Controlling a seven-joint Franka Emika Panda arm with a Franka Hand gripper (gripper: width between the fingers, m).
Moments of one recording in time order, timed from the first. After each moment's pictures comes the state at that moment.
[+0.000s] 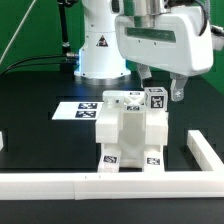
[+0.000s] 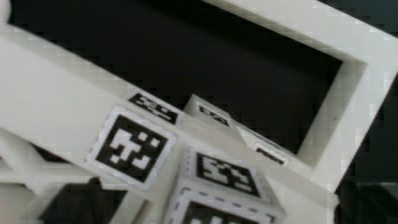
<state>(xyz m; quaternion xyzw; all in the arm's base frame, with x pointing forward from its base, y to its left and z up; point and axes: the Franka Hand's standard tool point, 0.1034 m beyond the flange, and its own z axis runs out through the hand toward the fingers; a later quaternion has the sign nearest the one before) 0.586 0.069 0.121 -0.86 0.51 0.02 0.06</state>
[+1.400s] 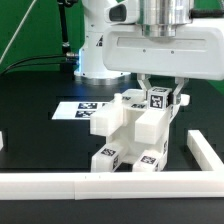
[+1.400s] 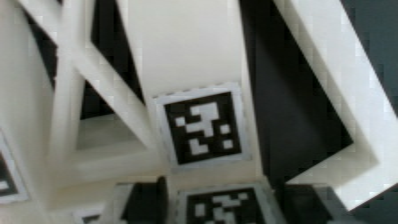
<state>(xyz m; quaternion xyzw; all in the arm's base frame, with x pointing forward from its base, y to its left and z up) 0.578 0.074 0.105 -0.95 0.32 -0.02 0.02</state>
